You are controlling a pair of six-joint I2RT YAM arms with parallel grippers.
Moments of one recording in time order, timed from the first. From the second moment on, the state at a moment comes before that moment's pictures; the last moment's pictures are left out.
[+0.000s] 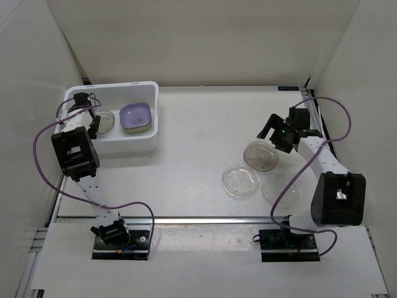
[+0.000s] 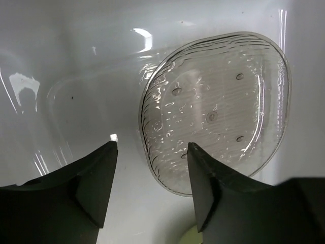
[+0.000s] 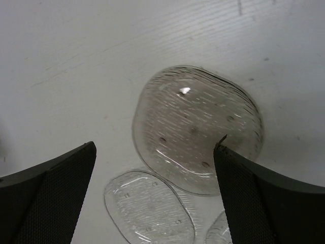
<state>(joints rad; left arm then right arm) 0.33 2.11 1.64 -0.59 -0.37 -1.10 0.04 1.46 1.02 -0.41 -0.20 0.49</state>
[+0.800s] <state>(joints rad) 0.06 1.53 1.44 -0.40 0.03 -0.58 -0.13 1.62 0.83 -0.20 -0.28 0.46</state>
